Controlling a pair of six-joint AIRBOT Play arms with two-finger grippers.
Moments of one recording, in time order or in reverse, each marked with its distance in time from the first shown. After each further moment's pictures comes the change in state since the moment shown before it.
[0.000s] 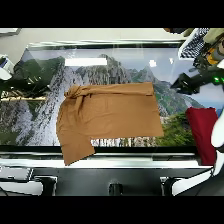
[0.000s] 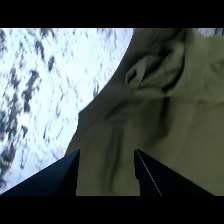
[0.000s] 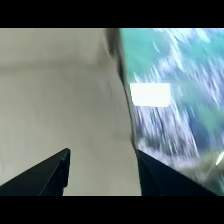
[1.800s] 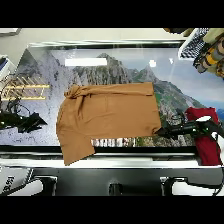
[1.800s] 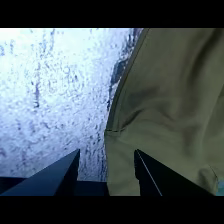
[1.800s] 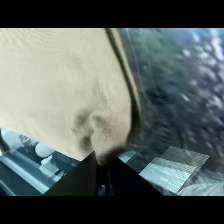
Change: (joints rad) left arm 0.238 0.305 -0.632 -0.113 -0.020 0.230; right arm -0.061 0.286 -1.078 0.179 -0.333 -0.366
